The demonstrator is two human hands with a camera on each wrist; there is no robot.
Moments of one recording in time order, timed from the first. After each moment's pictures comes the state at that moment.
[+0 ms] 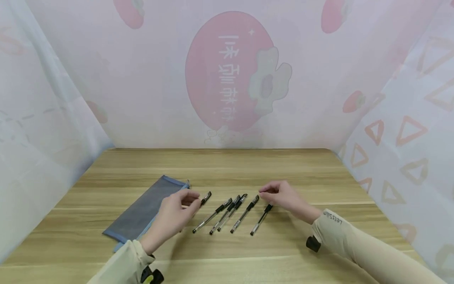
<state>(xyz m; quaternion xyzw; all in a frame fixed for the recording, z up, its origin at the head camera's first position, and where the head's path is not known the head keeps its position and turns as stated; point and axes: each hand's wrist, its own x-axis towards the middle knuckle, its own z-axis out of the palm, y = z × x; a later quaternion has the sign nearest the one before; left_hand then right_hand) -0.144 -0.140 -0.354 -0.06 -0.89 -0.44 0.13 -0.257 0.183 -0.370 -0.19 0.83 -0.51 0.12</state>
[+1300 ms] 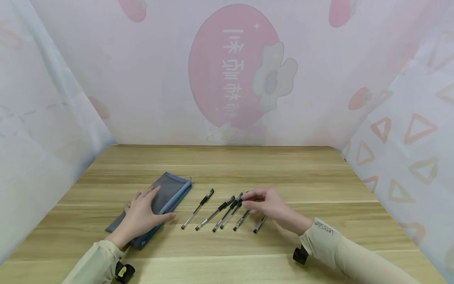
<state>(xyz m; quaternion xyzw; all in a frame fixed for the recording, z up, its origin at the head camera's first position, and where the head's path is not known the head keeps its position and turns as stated) -0.146 -0.239 -0.392 -0.02 -0.97 -0.24 0.10 -0.221 0.135 -0.370 -0.20 0.76 -0.59 0.19</state>
